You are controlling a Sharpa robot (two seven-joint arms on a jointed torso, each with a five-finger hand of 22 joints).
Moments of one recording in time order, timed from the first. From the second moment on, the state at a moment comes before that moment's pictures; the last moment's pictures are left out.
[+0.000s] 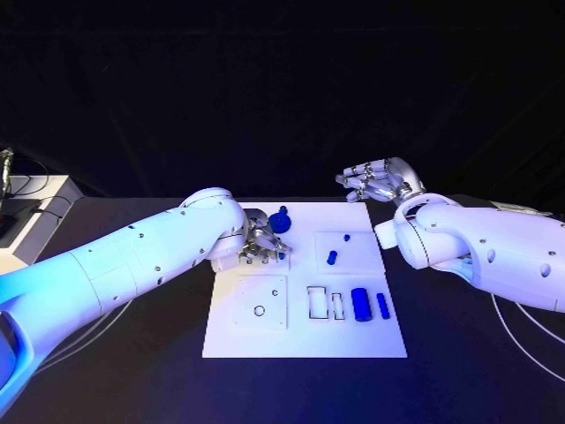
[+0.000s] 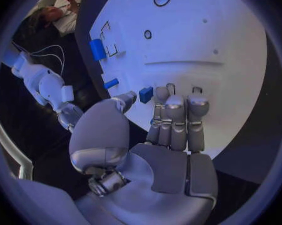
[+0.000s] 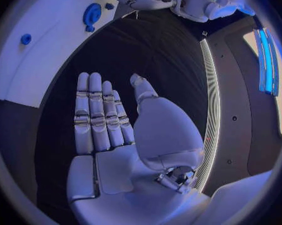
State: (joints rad) left arm 1.25 -0.38 0.06 1.08 -1.09 0.24 -0.53; left_hand 0.98 -0.18 0.48 0.25 0.06 0.80 0.06 0.64 0.74 1.10 0.00 0.92 0.75 1.32 -0.06 1.16 0.96 0.11 1.14 -0.04 1.26 1.01; right arm 1.30 -0.80 -0.10 1.41 -0.46 -0.71 0.16; right_hand 1.24 -0.02 -0.04 -0.03 0.43 1.00 0.18 0.08 0.07 1.15 0.11 0.18 0.06 1.17 0.06 0.39 0.17 0.08 1.15 0.05 0.08 0.42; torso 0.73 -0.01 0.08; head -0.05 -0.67
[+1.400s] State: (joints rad) left arm 1.25 -0.37 0.06 1.06 -1.00 0.24 -0.49; left_hand 1.10 -0.02 0.57 0.05 0.06 0.79 0.07 0.64 0.74 1.09 -0.02 0.88 0.71 1.30 -0.06 1.12 0.93 0.11 1.11 -0.04 1.21 1.02; right arm 1.29 -0.79 -0.11 1.39 -0.44 -0.66 0.14; right_hand 1.24 -0.02 -0.06 0.00 0.43 0.98 0.19 0.08 0.07 1.14 0.12 0.18 0.06 1.16 0.07 0.41 0.12 0.08 1.14 0.06 0.17 0.25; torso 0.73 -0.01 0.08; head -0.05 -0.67
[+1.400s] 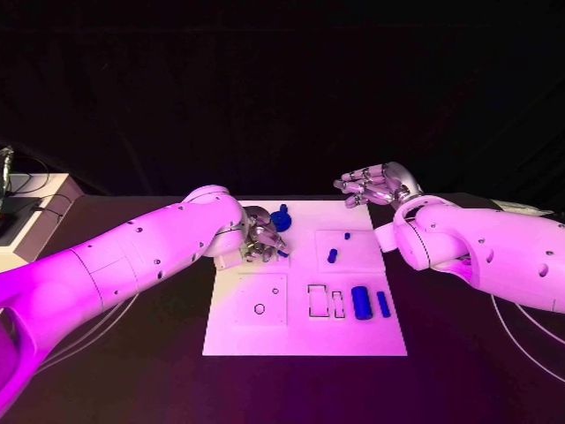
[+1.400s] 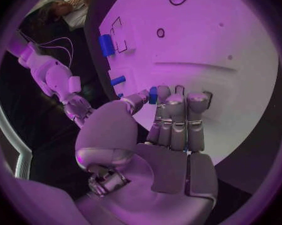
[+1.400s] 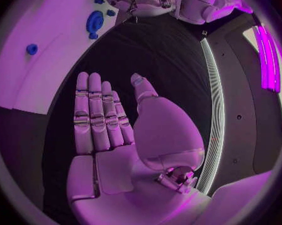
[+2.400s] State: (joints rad) left arm 1.25 -0.58 0.06 1.29 -0.82 0.03 -0.55; left_hand 0.97 -0.09 0.58 -0.05 0.43 0.89 0.05 0.62 0.74 1.23 -0.06 0.85 0.73 1.41 -0.11 1.16 1.05 0.09 1.23 -0.10 1.26 1.14; right arm 1.29 -0.81 -0.11 1.37 -0.39 -0.64 0.24; right_hand 1.25 -0.02 -0.05 -0.01 0.45 0.97 0.20 0.07 0.07 1.10 0.15 0.11 0.06 1.08 0.12 0.21 0.07 0.07 1.02 0.12 0.10 0.13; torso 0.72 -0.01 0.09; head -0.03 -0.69
